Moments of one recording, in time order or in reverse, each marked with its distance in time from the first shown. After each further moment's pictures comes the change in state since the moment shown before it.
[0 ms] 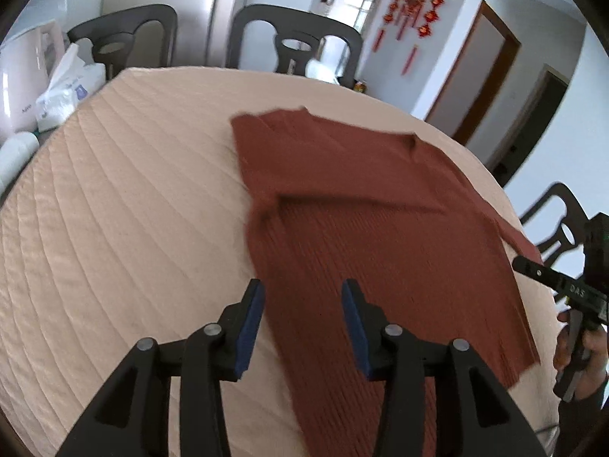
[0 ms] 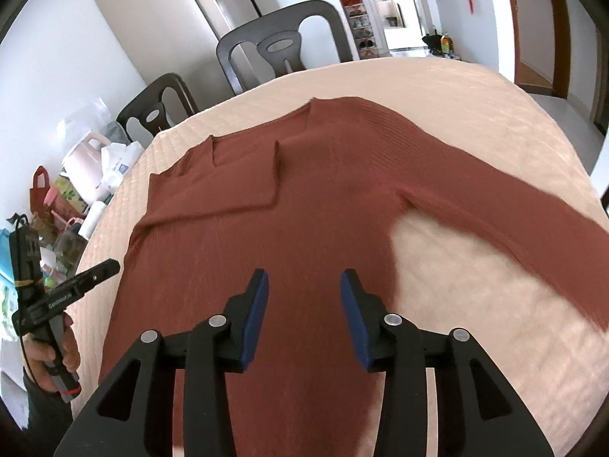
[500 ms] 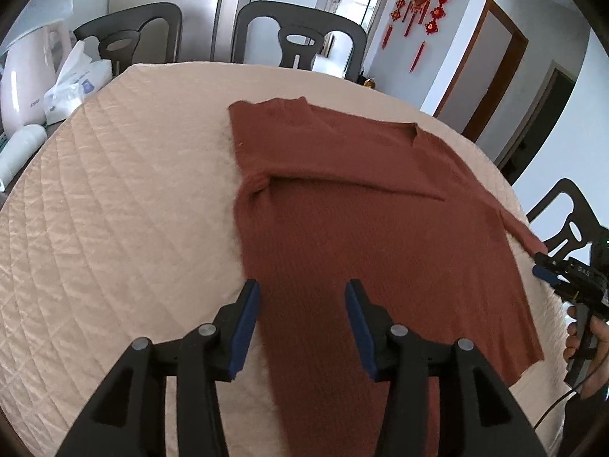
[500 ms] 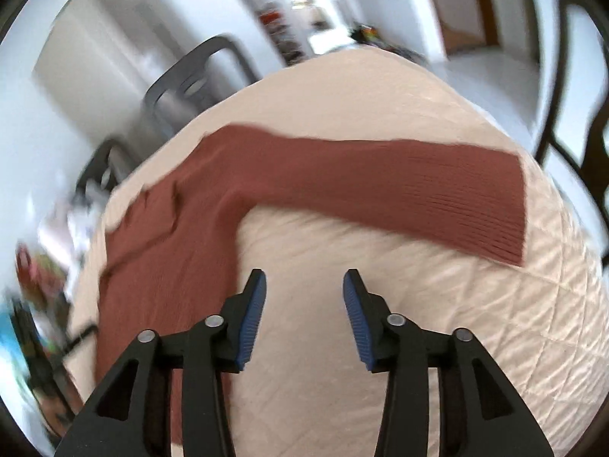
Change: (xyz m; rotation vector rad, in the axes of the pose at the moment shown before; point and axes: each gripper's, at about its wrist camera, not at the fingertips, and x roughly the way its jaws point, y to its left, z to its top) left arm 0.001 -0.018 -0.006 -0.012 -0.002 0.045; right arm -0.026 -0.105 -0.012 0.364 -0.061 -0.058
